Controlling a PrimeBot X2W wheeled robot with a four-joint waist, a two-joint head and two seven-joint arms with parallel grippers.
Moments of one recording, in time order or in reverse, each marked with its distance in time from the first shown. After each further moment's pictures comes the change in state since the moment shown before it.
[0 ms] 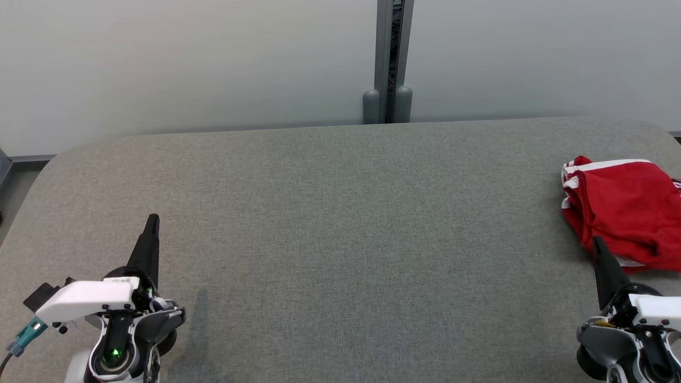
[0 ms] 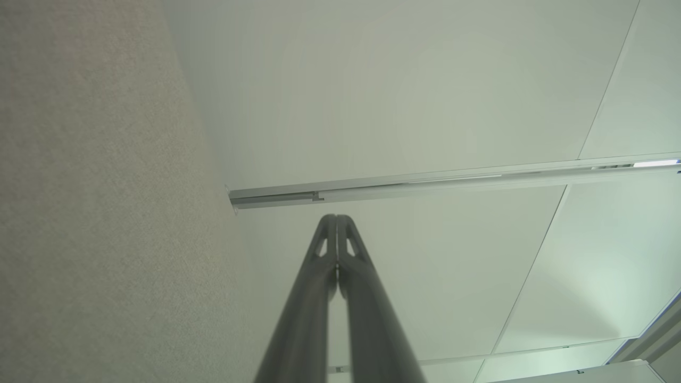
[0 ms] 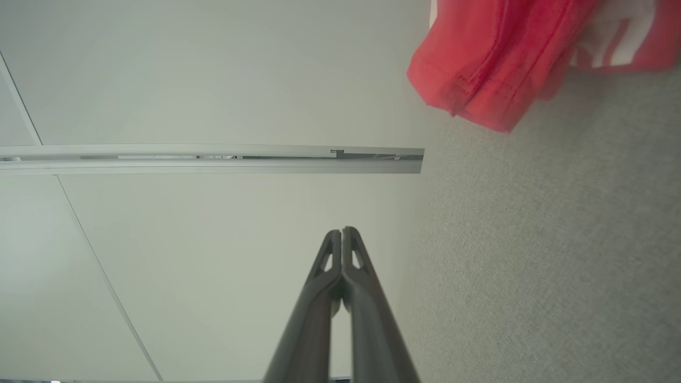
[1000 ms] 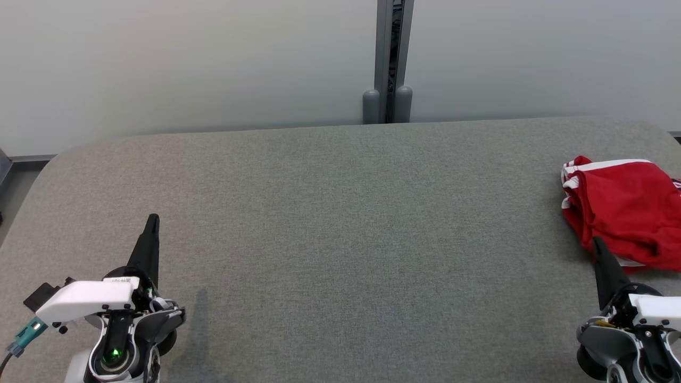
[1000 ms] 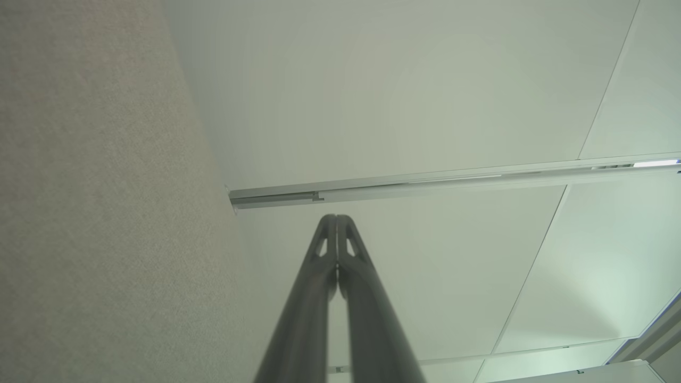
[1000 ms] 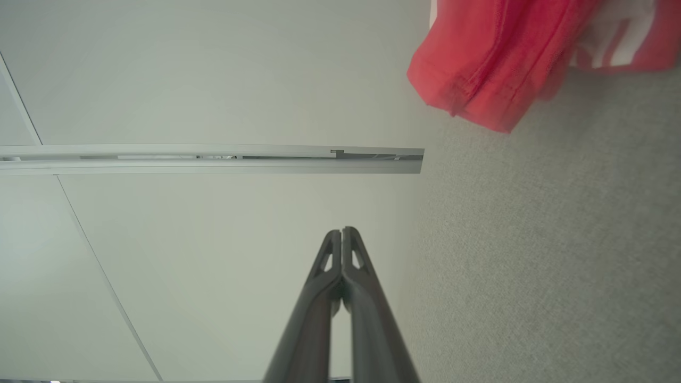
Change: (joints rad) left arm 0.000 0.000 0.000 0.000 0.000 0.000 0.000; right arm 0.000 0.000 0.000 0.000 -0.001 0.000 0.000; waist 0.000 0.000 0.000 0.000
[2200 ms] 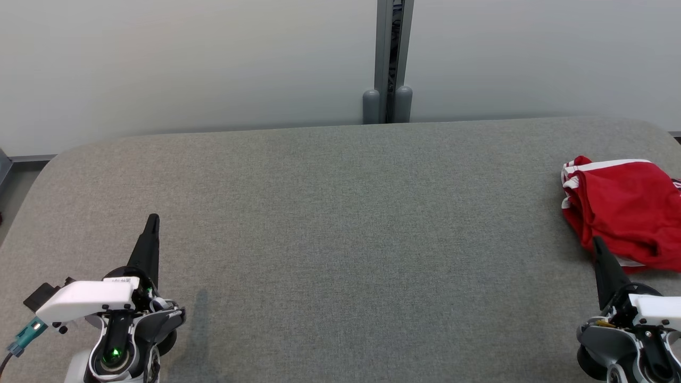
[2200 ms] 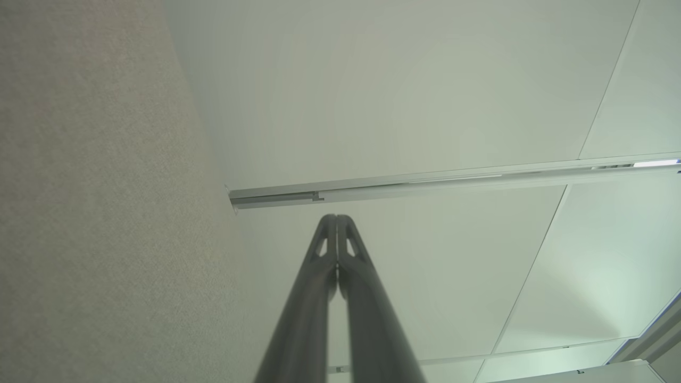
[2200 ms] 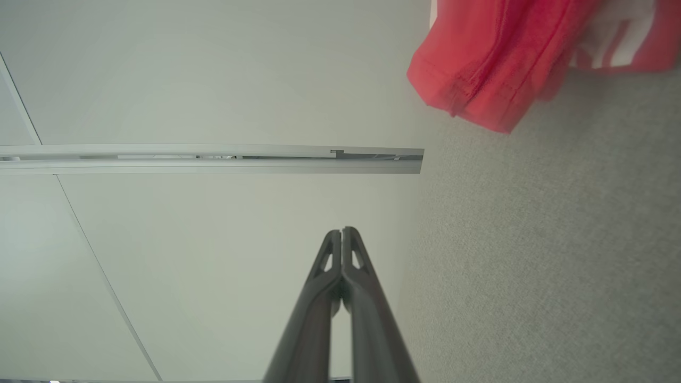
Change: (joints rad) left arm 0.000 0.000 0.000 0.000 0.000 0.000 0.000; right arm 0.000 0.000 0.000 0.000 -0.001 0.000 0.000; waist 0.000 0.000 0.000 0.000
